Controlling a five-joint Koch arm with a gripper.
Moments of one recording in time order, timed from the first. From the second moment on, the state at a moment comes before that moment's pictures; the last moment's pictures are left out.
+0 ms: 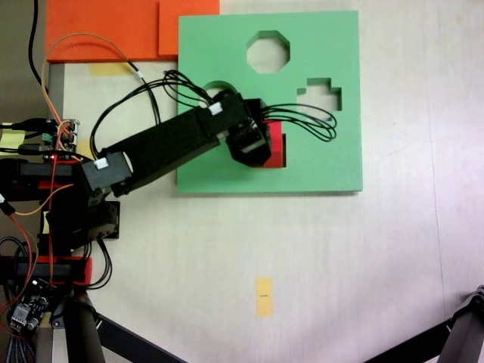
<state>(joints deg) -26.2 69.3 65.0 87.5 114.5</state>
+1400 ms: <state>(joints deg) -26.4 108.5 64.9 93.8 75.6</state>
